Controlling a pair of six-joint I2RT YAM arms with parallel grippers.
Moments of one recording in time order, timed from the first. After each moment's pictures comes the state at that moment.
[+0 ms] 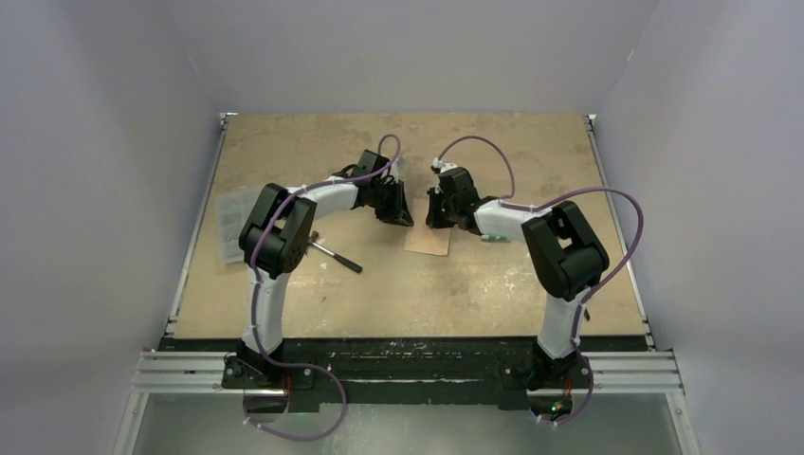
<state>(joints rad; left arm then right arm) -0.48 2.14 1.44 -0.25 0.46 -0.51 0.50 1.90 1.08 0.02 -0.09 0.38</state>
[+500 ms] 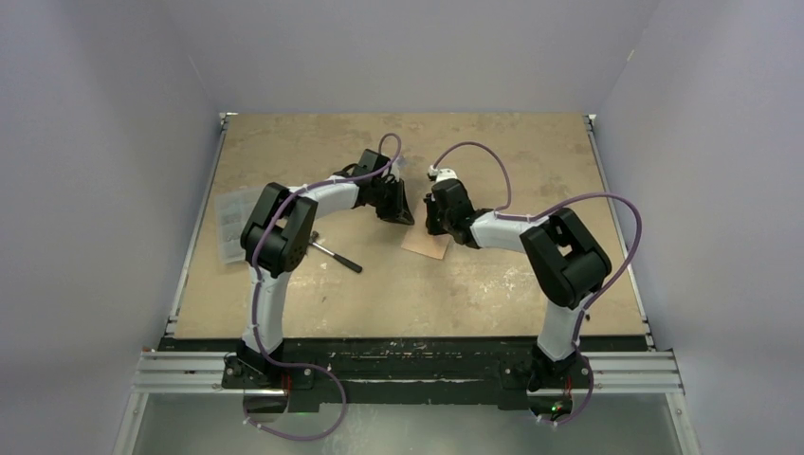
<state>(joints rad) -0.48 2.15 1.45 -0.25 0.46 -0.51 0.59 1.85 0.99 0.13 0.13 0.35</state>
